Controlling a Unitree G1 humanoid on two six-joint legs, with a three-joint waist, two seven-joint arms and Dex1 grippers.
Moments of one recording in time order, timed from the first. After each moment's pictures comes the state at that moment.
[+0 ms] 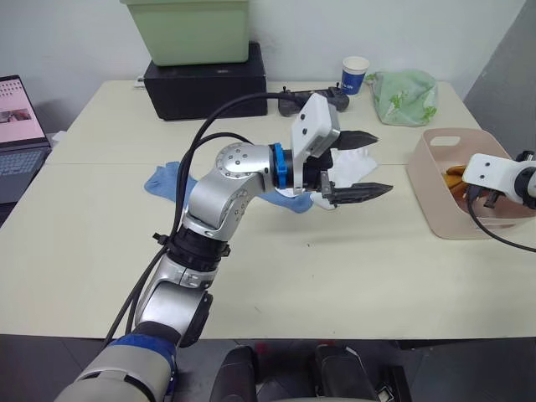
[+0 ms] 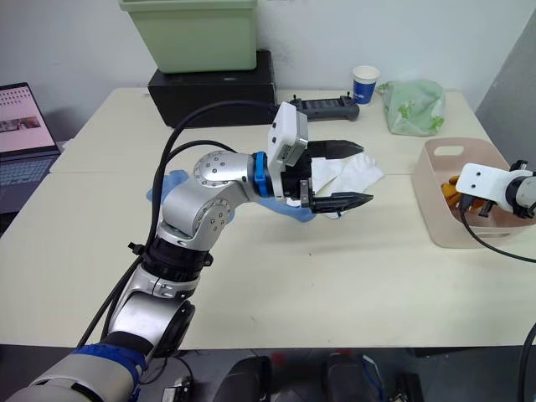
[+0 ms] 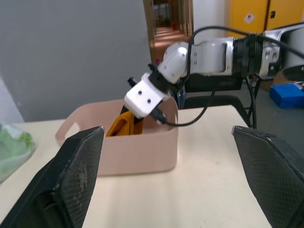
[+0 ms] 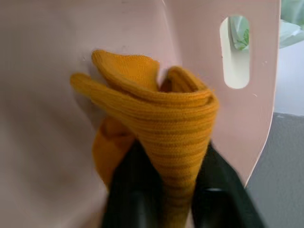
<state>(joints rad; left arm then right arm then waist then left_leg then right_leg) -0.92 0.24 -0.23 0.03 -0.41 0.44 -0.99 -0.86 -1.08 0.26 0.82 -0.37 -0.22 0.81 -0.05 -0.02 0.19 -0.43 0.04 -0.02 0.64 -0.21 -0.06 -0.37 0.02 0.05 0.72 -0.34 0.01</state>
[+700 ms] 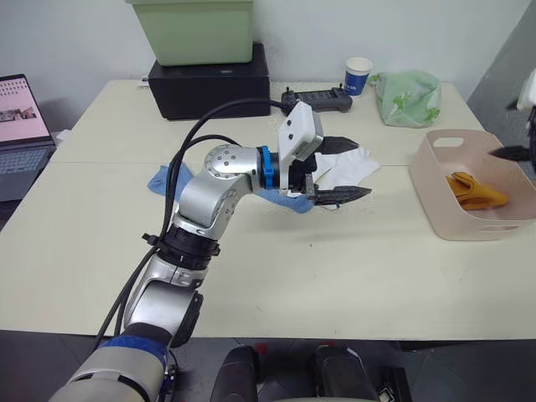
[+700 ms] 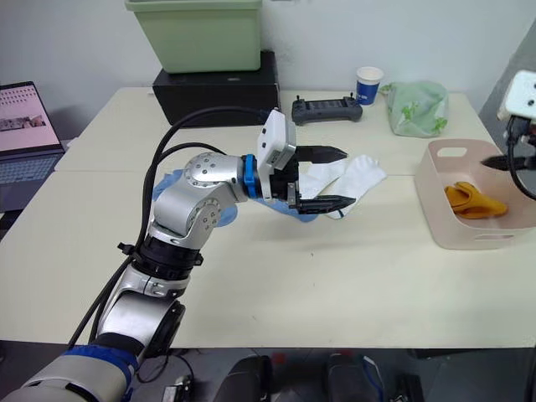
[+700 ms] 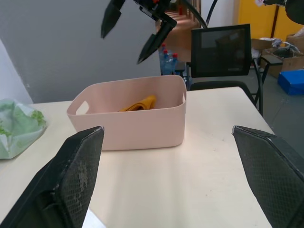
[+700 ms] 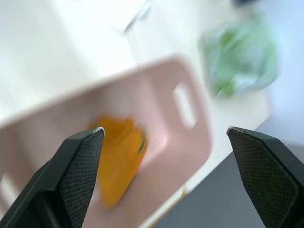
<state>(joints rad) -0.89 0.32 -0.22 0.06 -0.39 0.40 -1.04 -1.08 -1.12 0.10 0.50 -0.15 0.17 1.34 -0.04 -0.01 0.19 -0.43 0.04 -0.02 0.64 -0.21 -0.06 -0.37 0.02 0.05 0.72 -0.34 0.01</state>
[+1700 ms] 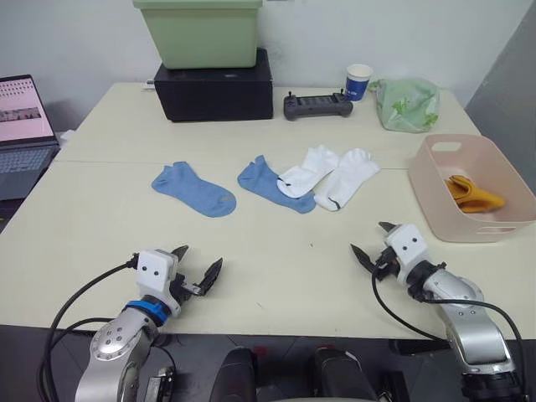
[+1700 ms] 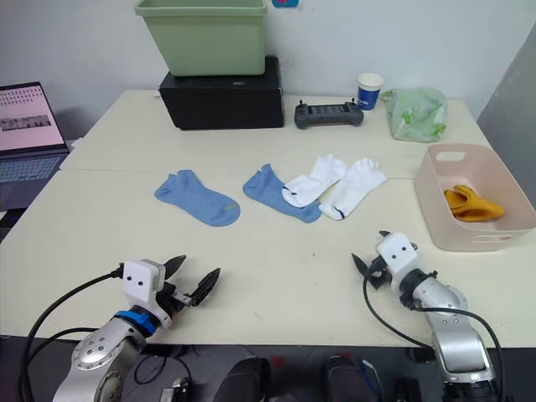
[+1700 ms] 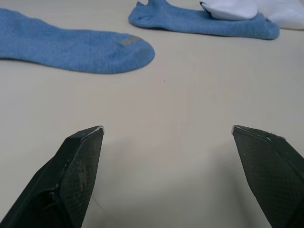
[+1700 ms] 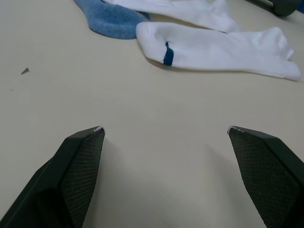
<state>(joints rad) 0.23 0.37 0.21 -0.37 -0.29 0.25 -0.51 -0.02 -0.42 -0.03 -0.31 0.02 0.31 0.55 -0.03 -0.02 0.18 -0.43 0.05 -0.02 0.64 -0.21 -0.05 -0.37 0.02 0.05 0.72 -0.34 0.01</state>
